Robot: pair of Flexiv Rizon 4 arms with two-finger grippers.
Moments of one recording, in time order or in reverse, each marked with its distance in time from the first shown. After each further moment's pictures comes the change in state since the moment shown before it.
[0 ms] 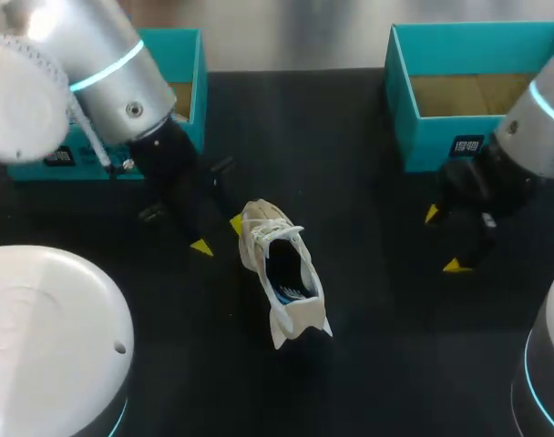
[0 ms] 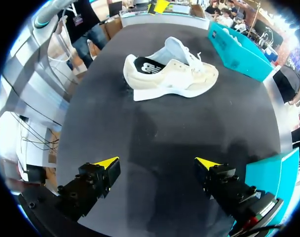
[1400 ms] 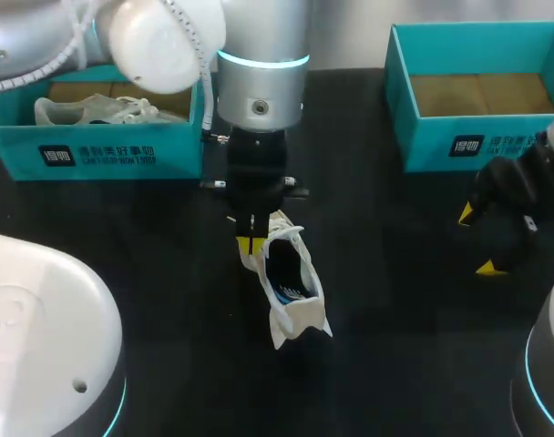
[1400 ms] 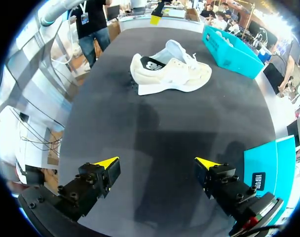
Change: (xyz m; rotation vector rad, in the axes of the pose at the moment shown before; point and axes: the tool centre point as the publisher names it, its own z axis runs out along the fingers) left arm -0.030 -0.012 0.029 -0.080 0.498 0.391; right arm 0.018 -0.025 -0.023 -0.036 -0.033 0.012
